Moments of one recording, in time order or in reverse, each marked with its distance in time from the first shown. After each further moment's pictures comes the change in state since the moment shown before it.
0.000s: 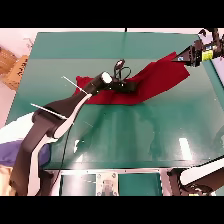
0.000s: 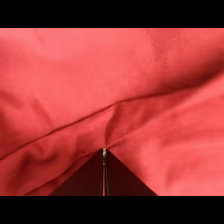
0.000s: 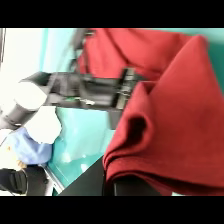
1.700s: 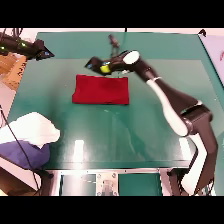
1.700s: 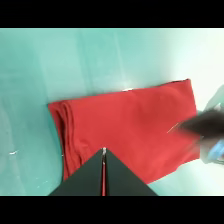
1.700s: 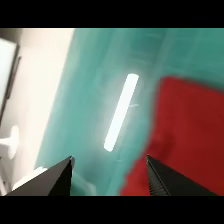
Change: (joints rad) left arm 0.812 0.329 0.127 0.132 -0.703 0.119; right arm 0.744 -0.232 -0.029 -0.056 -0.916 0.151
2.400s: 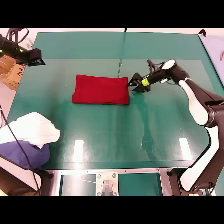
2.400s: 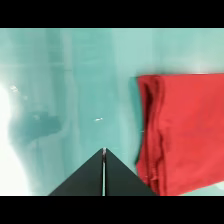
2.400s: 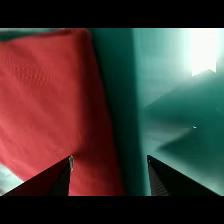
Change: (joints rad) left arm 0.002 0.000 -0.001 0.335 -0.002 -0.081; right arm -0.336 0.015 -0.322 -0.153 0.292 0.055
